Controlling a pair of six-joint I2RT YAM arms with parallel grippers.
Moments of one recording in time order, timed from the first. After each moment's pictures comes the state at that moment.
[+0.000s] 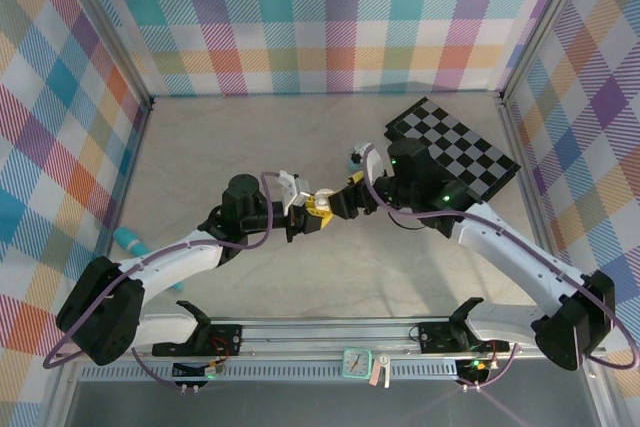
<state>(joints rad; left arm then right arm) -0.60 1.25 0.58 0.47 0.79 0.00 0.66 1.17 1.05 -0.41 -0.42 0.20</state>
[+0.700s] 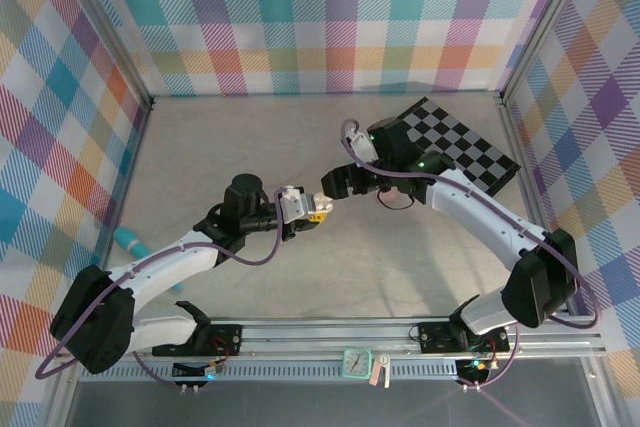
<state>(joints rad) -0.61 1.20 0.61 0.23 0.61 0.49 0.63 1.45 1.26 -0.60 -0.41 0.27</state>
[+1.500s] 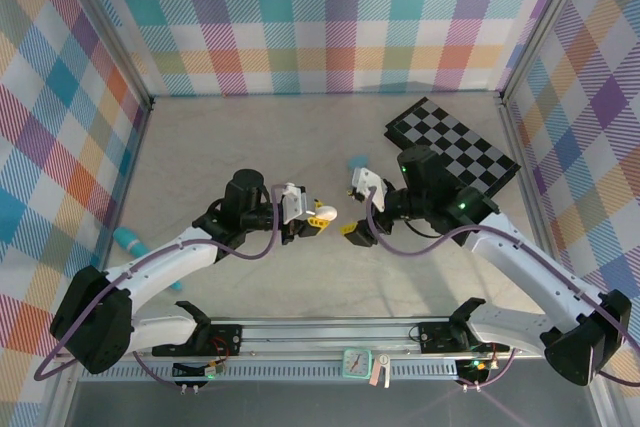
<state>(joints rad) -0.61 1.20 0.67 0.15 0.80 0.42 0.67 1.10 1.05 -0.61 -0.57 -0.49</state>
